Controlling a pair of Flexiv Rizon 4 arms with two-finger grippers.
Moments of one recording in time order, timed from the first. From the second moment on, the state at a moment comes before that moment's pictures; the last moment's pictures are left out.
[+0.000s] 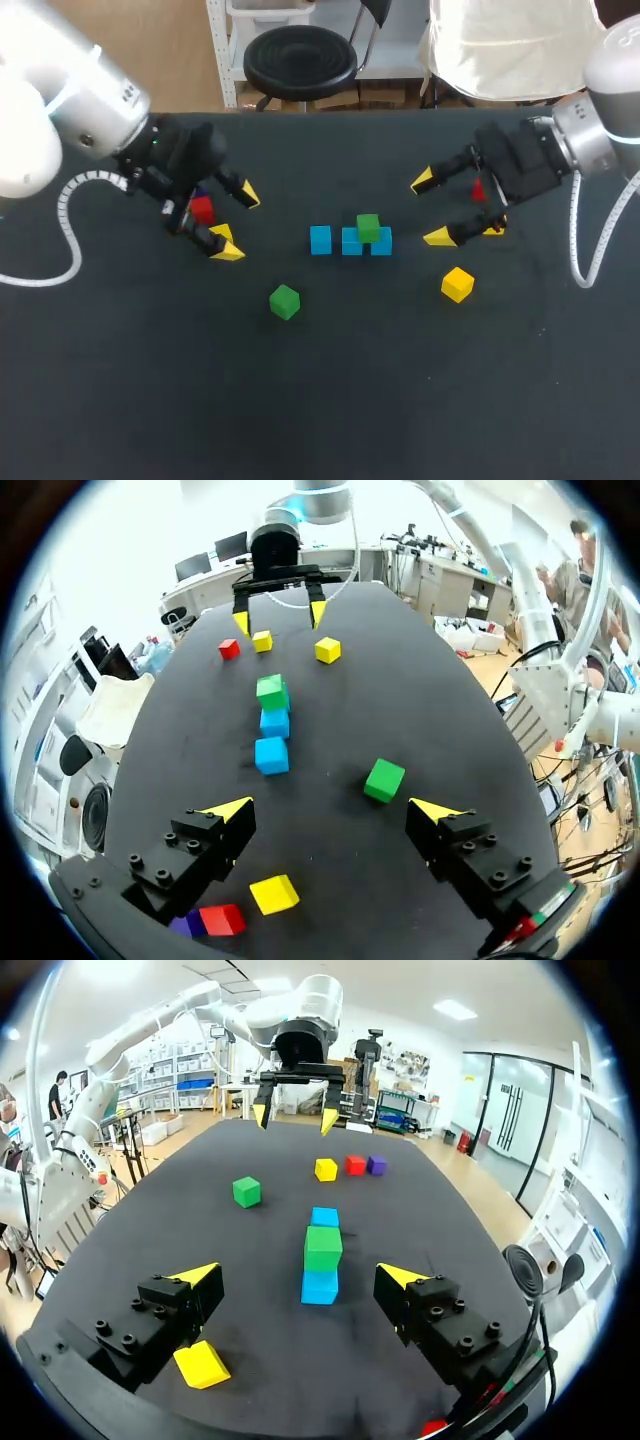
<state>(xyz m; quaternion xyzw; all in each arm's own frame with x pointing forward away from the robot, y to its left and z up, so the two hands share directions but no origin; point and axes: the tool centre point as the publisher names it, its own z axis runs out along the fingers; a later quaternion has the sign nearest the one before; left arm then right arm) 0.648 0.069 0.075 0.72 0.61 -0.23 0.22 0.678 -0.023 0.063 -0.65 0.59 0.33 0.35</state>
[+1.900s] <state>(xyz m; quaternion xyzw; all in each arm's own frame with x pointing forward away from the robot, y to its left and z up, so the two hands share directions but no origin) 0.605 0.040 0.005 0.84 0.46 -0.24 0.13 0.678 -0.023 0.063 -0.65 0.59 0.33 0.35</state>
